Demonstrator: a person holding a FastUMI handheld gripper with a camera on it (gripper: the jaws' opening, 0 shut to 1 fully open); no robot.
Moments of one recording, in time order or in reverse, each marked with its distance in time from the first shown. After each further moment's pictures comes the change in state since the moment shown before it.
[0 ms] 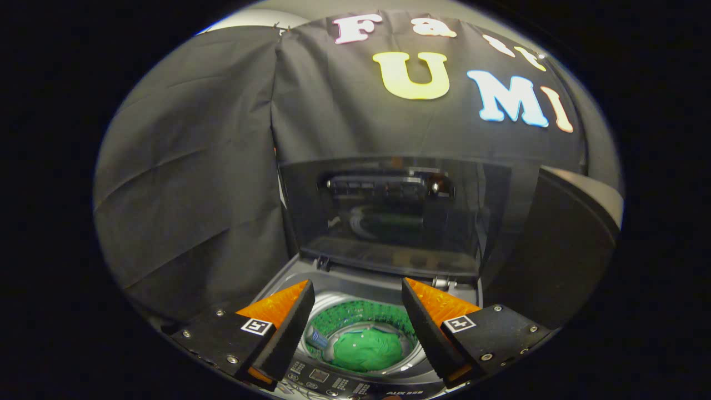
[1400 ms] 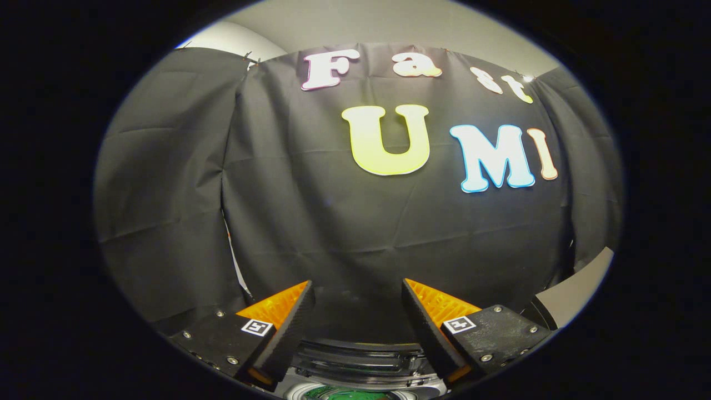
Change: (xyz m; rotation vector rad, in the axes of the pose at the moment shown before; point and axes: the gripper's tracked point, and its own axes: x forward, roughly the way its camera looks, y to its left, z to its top) arm 0.106 -0.047 0.196 0.032 -0.210 -0.199
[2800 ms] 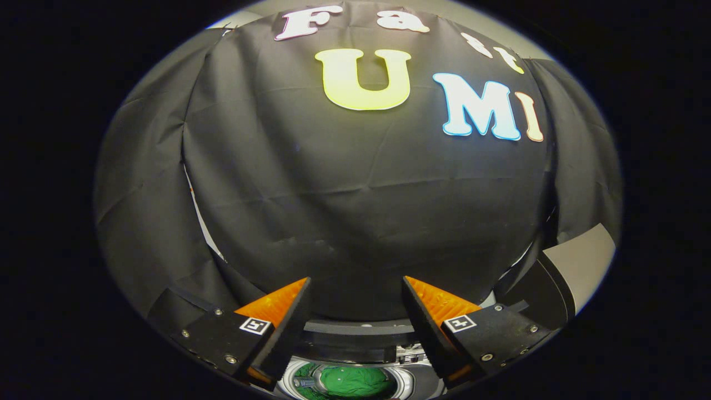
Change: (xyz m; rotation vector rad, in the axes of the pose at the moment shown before) arm 0.011 -0.022 -0.085 0.029 0.273 -0.121
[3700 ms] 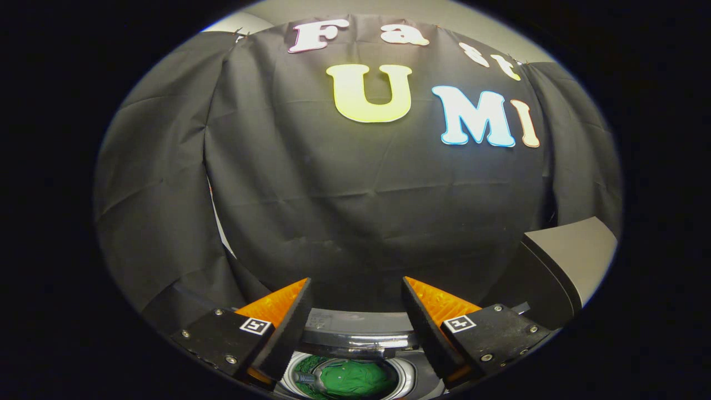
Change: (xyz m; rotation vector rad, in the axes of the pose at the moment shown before) arm -0.055 0.007 -0.031 -0.011 -0.068 0.031
